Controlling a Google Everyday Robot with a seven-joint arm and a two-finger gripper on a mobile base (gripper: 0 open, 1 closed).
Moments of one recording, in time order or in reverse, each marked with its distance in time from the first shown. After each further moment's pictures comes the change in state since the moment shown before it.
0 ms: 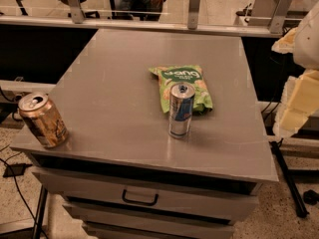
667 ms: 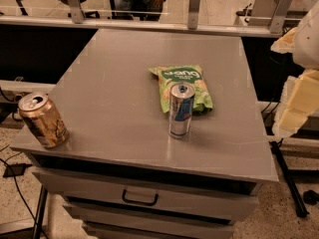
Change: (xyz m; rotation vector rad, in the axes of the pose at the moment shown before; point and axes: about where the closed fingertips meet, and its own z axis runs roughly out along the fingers) arm -0.003 0.001 0.000 -0.003 -0.008 -0.009
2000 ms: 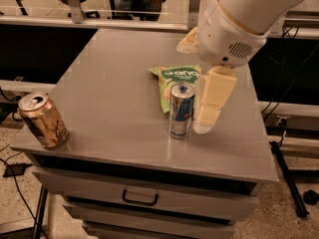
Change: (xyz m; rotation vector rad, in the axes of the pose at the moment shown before) arm -0.147 0.030 0.033 -0.149 -0.223 -0.318
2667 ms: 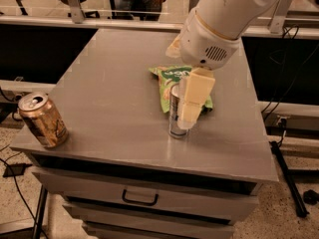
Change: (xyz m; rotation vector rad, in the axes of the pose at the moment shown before) arm -0.009 -0.023 0.033 -0.025 -0.004 0.014
